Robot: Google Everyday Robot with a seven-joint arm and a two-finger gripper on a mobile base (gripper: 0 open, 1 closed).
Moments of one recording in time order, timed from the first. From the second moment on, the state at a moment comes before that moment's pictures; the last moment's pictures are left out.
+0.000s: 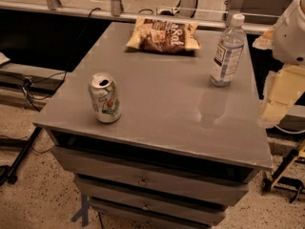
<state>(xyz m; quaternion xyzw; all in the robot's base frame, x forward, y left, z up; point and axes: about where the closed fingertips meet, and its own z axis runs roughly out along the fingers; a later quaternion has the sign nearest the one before) 0.438 -0.217 0.976 -0.60 0.78 -0.03 0.16</state>
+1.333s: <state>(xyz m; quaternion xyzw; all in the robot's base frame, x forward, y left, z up) 0.450 -0.102 0.919 -0.56 0.77 0.13 0.28</state>
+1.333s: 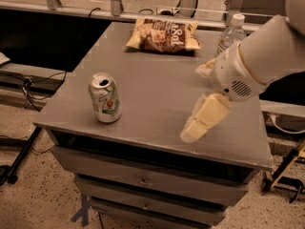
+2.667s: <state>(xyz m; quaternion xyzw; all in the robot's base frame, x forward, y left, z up) 0.494 0.102 0.878 -0.55 0.66 0.32 0.41</state>
